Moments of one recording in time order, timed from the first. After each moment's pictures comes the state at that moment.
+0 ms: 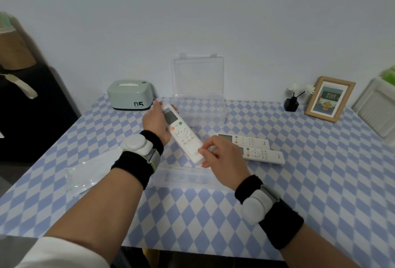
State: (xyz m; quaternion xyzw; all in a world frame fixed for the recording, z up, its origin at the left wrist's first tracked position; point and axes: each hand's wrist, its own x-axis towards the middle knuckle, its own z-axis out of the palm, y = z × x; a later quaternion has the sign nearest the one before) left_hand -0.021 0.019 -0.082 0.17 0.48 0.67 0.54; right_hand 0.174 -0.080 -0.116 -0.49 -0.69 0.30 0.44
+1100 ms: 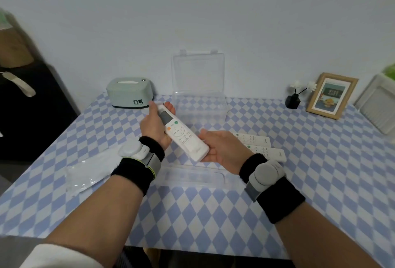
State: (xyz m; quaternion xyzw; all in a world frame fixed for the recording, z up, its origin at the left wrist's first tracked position) left_hand -0.021 0.009 -0.094 0.07 0.30 0.73 0.61; right_hand 0.172 -0.052 -0.089 -0.45 -0.48 0.67 0.34
